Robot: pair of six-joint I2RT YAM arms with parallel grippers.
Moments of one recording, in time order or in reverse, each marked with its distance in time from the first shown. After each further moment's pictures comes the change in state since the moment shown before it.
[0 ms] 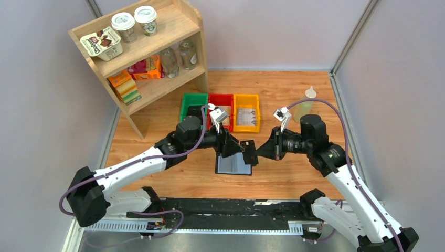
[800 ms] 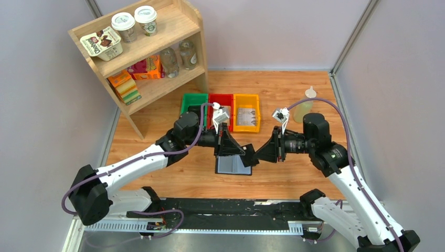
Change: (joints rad) left arm 0.039 0.032 0.048 0.109 0.406 -0.023; right arm -0.002 -0.007 0.047 -0.009 -0.194 -0.103
